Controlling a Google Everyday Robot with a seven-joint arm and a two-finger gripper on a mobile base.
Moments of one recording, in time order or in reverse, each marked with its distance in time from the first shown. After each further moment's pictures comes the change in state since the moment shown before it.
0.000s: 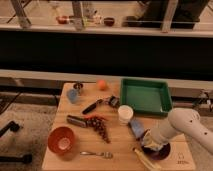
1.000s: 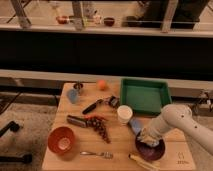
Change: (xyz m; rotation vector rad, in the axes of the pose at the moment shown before) arm 0.009 -0.037 0.019 0.019 0.028 0.074
